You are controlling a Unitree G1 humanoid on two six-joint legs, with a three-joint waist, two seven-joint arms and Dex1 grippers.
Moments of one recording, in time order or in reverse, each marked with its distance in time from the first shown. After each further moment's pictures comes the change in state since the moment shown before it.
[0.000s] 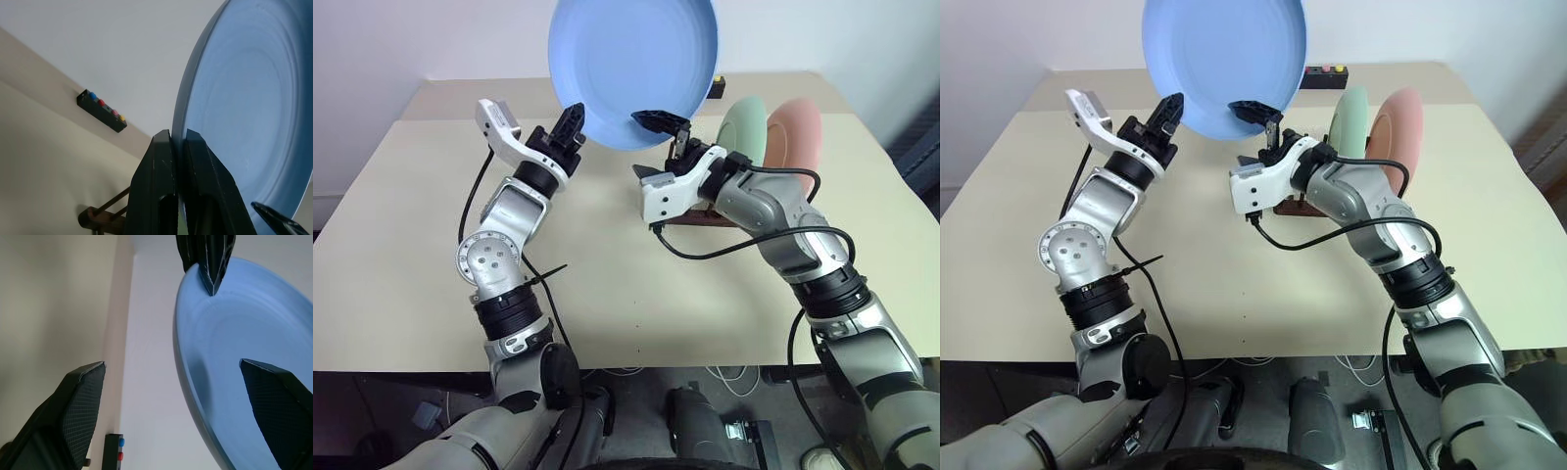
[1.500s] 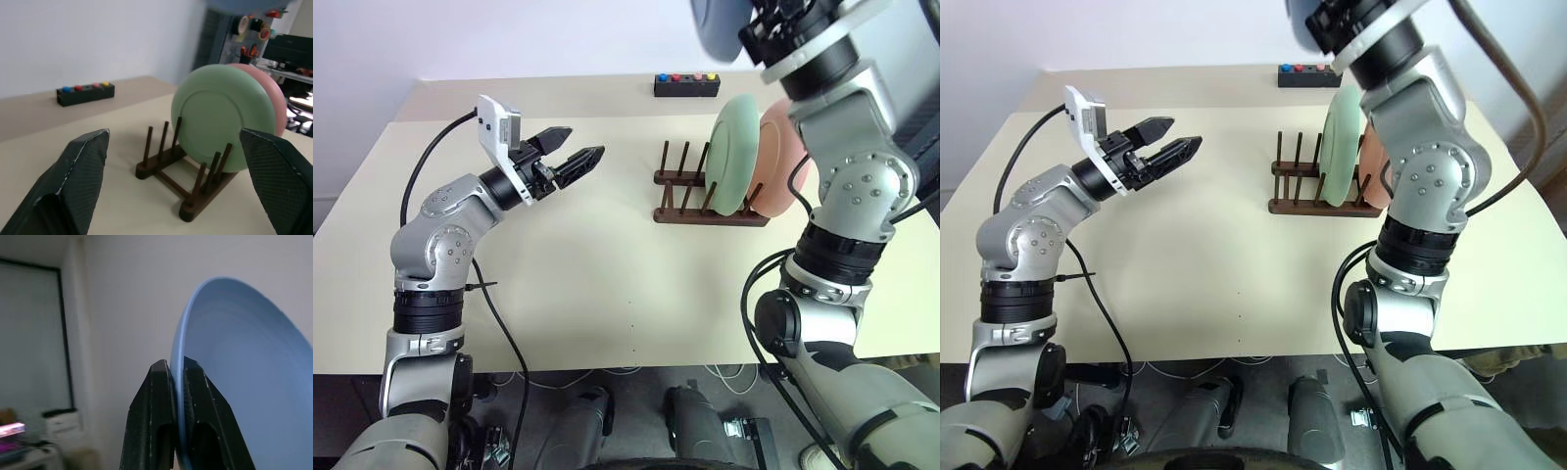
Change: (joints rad) left arm 0.102 0.603 -0.387 0.133 0.203 -0.249 -0.689; right arm -0.194 0.337 -0.705 -0.158 1.548 0.912 -0.114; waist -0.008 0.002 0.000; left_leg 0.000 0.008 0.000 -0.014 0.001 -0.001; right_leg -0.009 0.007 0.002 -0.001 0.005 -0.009
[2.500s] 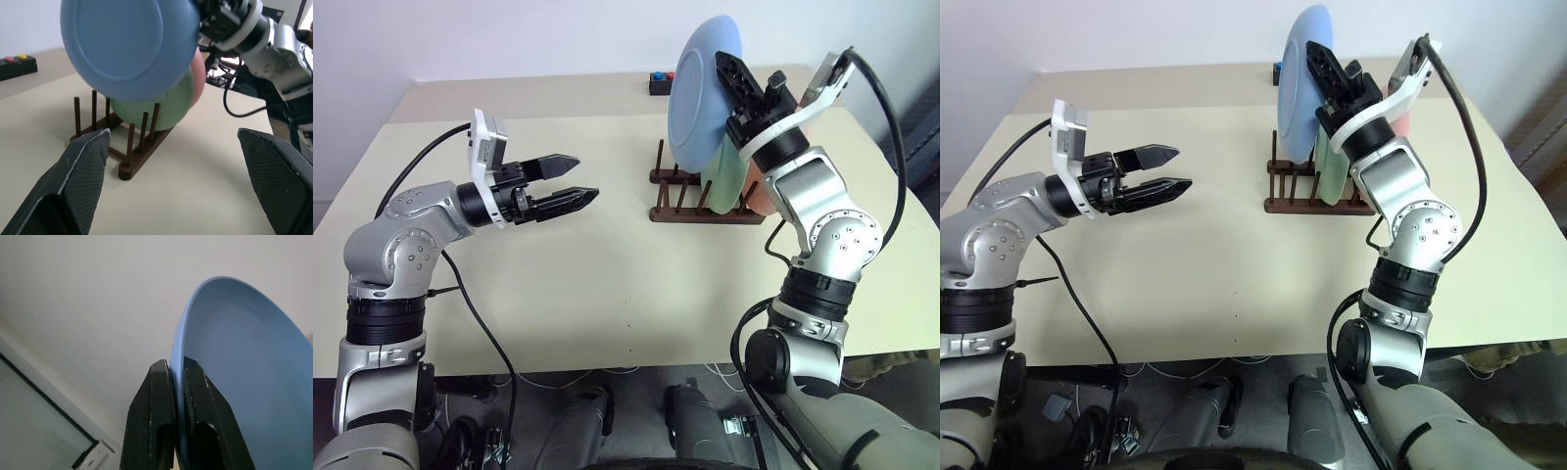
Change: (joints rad) left arm 0.053 0.161 0.001 -0.066 -0.088 0.108 -0.272; right arm 0.199 0.087 -0.072 0.068 0.332 0.052 -0.358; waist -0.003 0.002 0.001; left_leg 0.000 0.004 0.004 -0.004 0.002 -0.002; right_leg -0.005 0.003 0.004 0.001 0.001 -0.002
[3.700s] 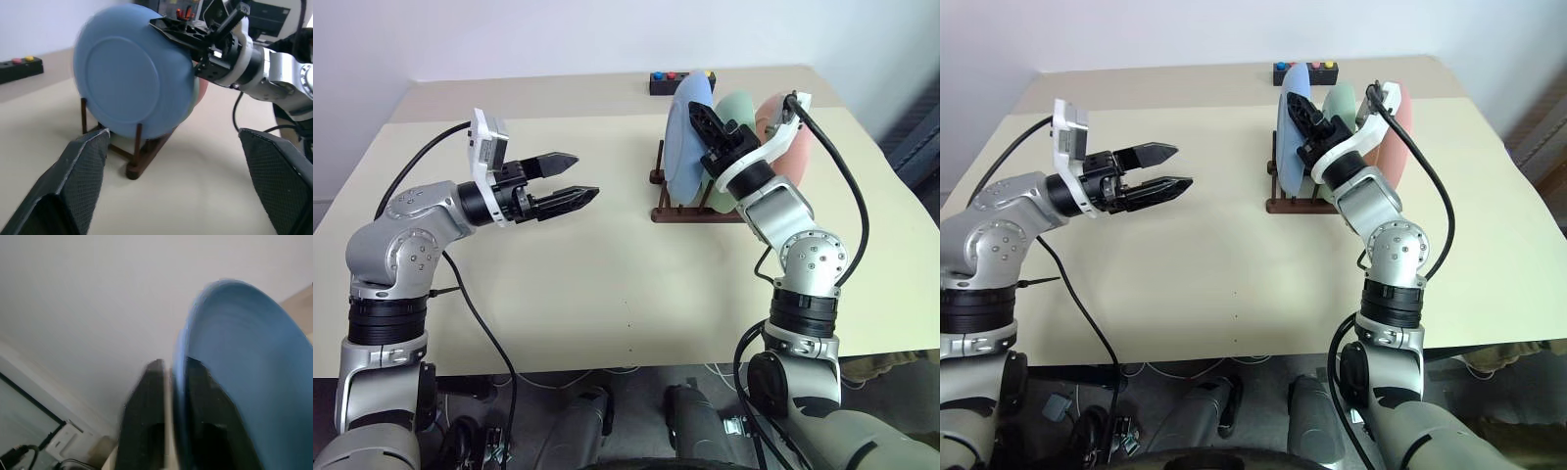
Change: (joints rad) left arm 0.000 -0.007 -0.001 -0.001 0.024 -0.019 0.018; right arm 0.113 -0.002 0.133 0.000 -0.133 -0.074 0.025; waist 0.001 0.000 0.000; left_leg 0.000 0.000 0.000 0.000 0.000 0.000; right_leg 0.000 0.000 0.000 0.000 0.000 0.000
